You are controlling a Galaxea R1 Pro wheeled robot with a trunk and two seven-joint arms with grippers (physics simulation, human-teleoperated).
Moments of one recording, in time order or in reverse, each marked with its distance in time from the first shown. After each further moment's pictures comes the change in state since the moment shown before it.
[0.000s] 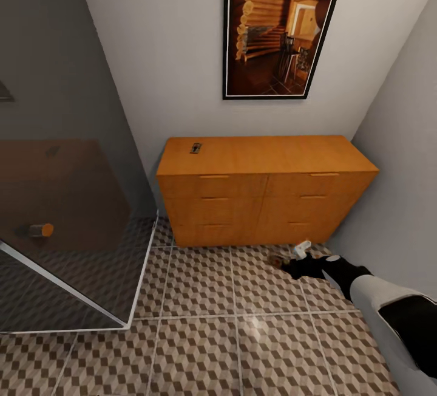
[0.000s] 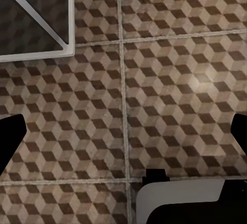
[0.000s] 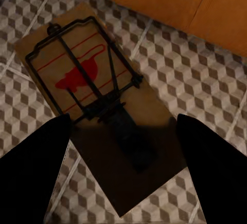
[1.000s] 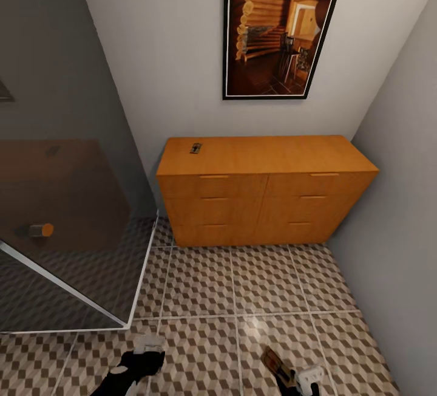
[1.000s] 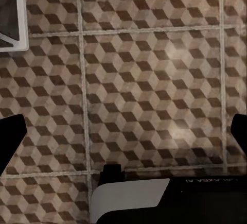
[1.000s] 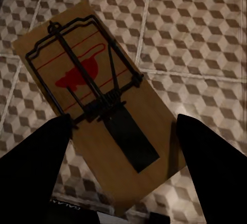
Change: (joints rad) left arm -0.003 -0.088 0.005 -0.565 -0.003 0.757 0.004; right arm 0.649 0.144 0.000 0.003 -0.310 -0.628 -0.311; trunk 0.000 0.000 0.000
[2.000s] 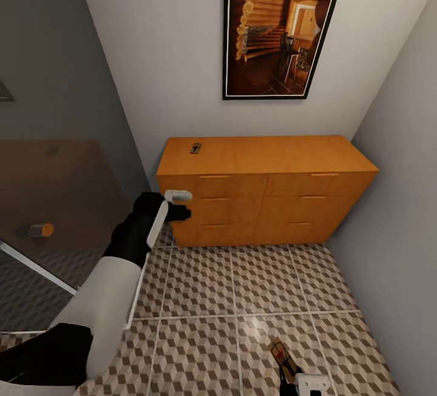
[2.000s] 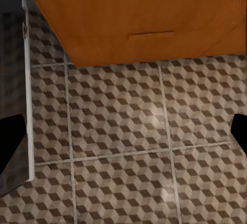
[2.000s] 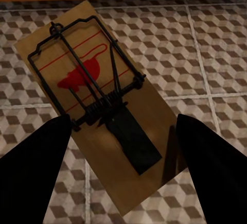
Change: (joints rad) left arm -0.619 -0.140 -0.002 -0.475 0.012 0.900 0.092; right arm 0.034 0.088 -0.005 -0.002 -0.008 -0.170 -0.347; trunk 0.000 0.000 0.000
